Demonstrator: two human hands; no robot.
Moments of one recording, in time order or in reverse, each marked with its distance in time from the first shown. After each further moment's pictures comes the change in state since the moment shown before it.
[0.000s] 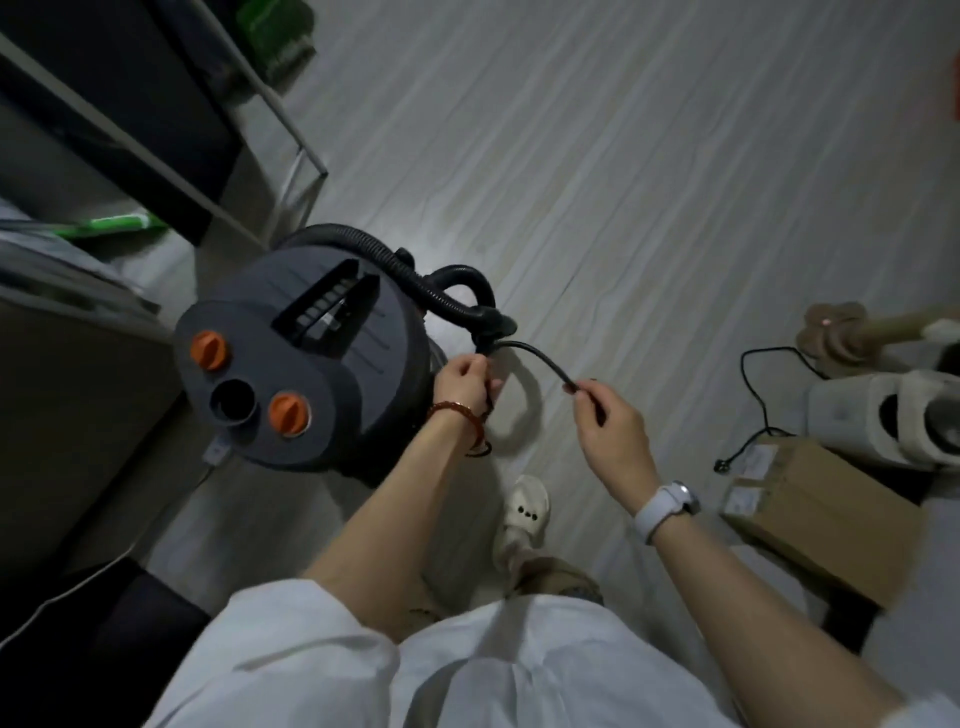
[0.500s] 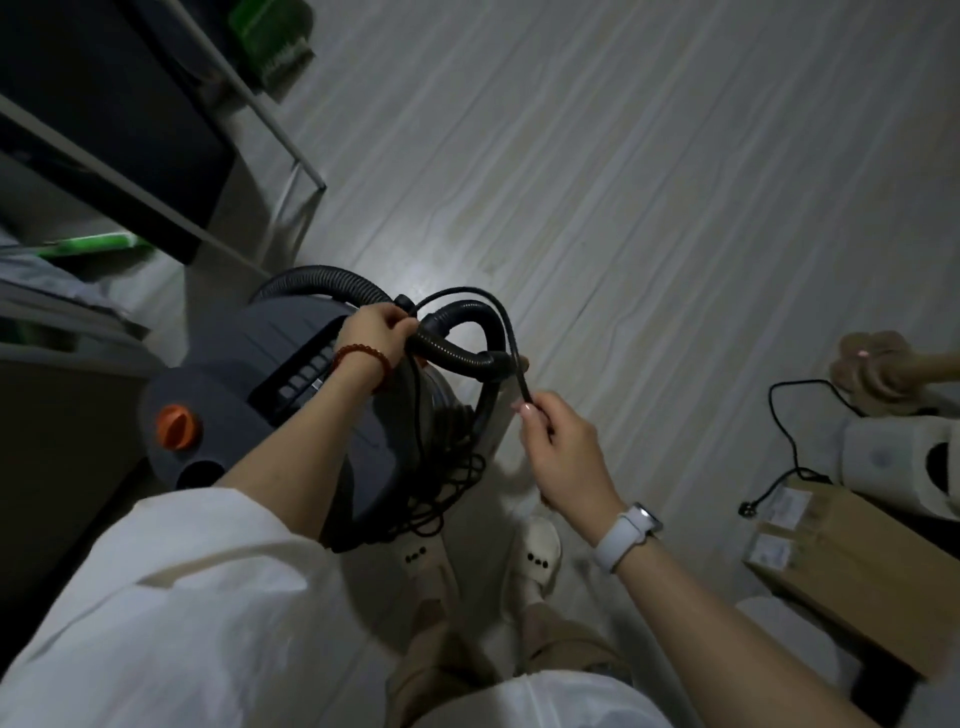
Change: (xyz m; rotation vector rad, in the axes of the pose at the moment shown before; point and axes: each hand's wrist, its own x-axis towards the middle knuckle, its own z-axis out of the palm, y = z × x) left_hand 0.146 0.108 -0.048 0.960 0.164 0.359; right_hand 0.092 -0.031 0.052 0.037 -0.124 -0.135
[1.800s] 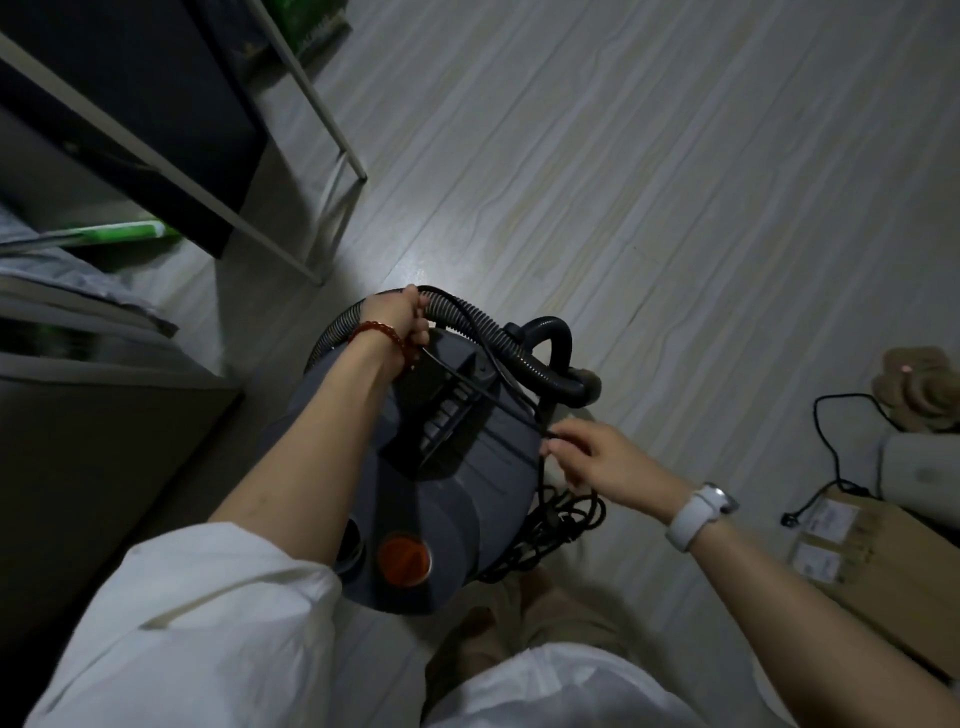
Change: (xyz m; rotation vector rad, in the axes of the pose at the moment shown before) left_hand 0.096 -0.061 -0.094 -0.945 -0.173 -0.436; right_hand 0.077 -0.062 0.090 -0.144 -0.560 0.233
